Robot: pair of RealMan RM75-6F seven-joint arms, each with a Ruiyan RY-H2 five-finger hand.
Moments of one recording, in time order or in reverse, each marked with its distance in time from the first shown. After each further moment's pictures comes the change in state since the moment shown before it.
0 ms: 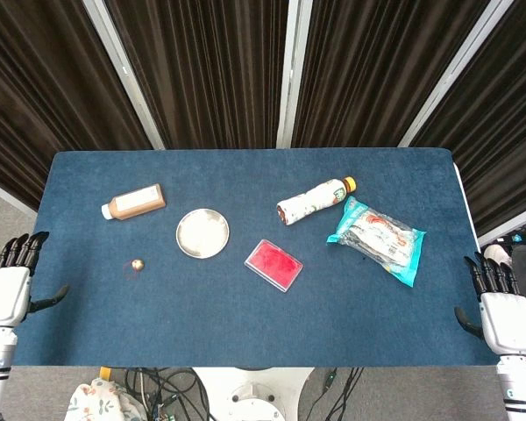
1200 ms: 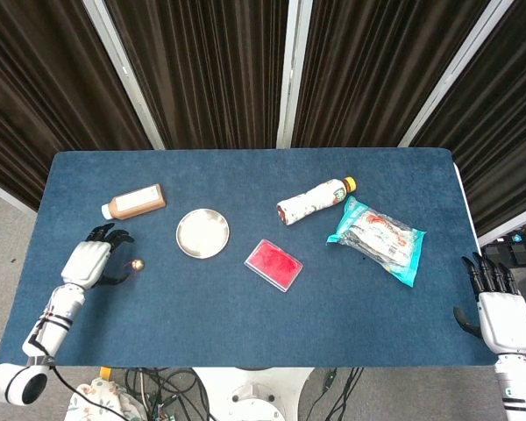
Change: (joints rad) left arm -0.282 -0.157 -0.044 0.154 -0.063 -0.440 -0.034; right arm 0.007 -0.001 0.000 0.000 0.006 -0.014 -0.010
